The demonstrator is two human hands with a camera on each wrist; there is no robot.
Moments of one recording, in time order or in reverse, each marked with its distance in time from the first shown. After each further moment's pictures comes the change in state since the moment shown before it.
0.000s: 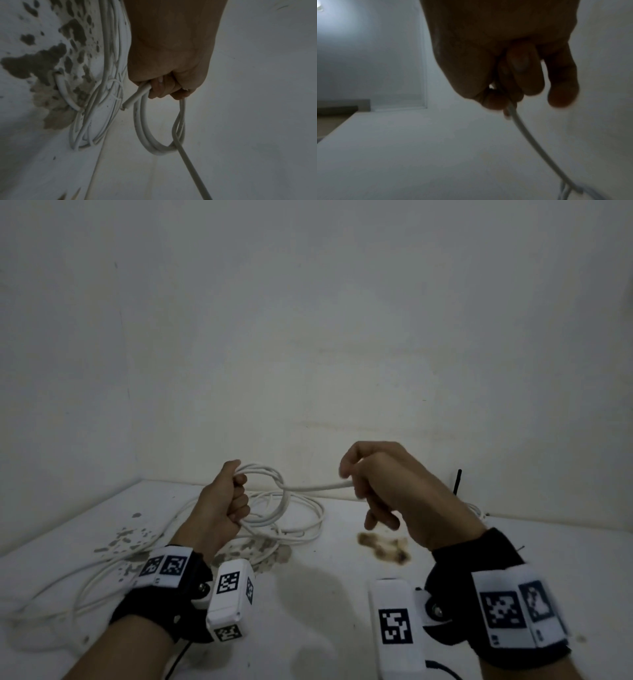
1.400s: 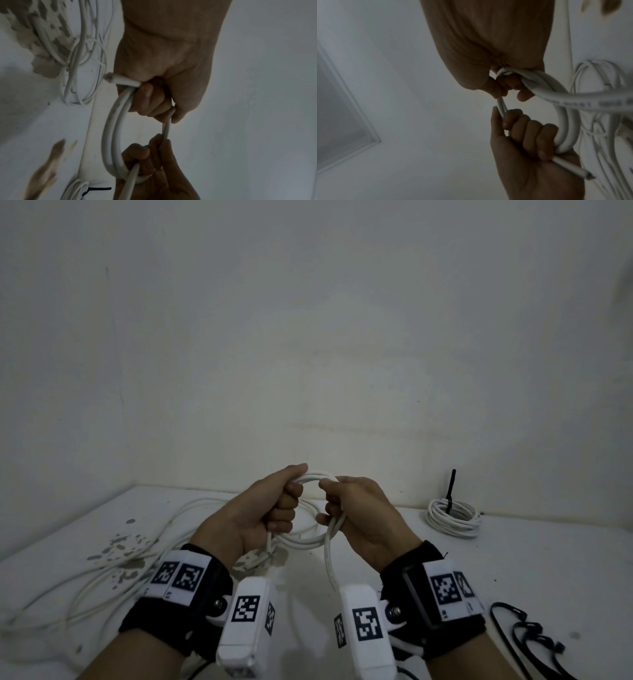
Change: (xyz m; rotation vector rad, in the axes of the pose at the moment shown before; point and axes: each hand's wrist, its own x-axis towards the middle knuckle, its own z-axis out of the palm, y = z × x) left_hand -0.055 0.006 0.056 0.405 -0.390 -0.151; right_hand 0.043 0.056 0.044 0.607 0.135 0.178
